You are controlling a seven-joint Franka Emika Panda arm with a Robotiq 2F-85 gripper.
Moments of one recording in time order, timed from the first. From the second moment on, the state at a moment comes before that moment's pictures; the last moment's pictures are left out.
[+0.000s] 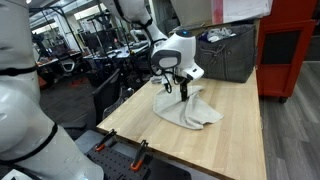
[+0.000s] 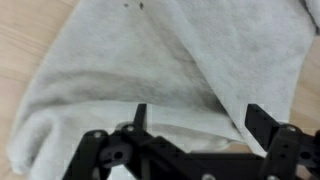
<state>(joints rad) -0.38 0.41 0.04 -2.26 0.71 2.72 0.16</state>
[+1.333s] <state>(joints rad) -0.33 0.44 -0.02 -2.44 1.17 2.72 -0.19</state>
